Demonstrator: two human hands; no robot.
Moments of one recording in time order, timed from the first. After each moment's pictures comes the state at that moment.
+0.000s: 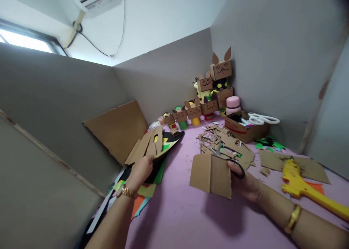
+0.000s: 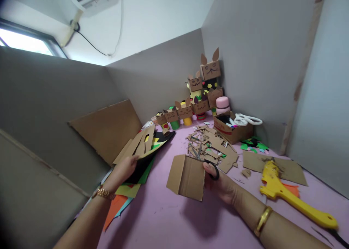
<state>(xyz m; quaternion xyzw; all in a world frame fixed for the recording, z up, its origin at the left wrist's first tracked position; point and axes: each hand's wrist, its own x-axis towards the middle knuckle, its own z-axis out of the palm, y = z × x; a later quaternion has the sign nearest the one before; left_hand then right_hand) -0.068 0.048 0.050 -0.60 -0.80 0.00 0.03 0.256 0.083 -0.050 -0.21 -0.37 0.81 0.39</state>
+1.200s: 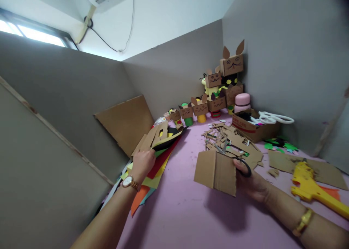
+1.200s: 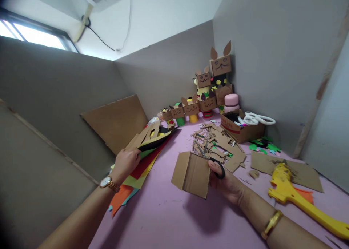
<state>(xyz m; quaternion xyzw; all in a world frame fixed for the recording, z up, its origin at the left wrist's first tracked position) -0.068 0.031 0.054 -0.61 -0.77 0.11 0.17 0.259 0.084 -0.053 -0.23 -0.36 0.81 0.39</state>
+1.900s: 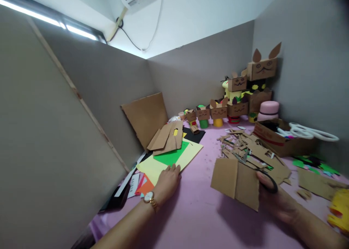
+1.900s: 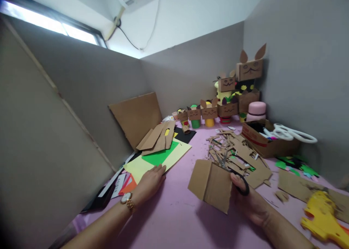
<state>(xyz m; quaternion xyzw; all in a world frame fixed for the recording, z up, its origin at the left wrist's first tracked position) -0.040 -0.014 -0.017 -0.66 -0.75 0.02 0.06 0.264 0.085 -0.067 -0.28 -0.34 0.81 0.40</state>
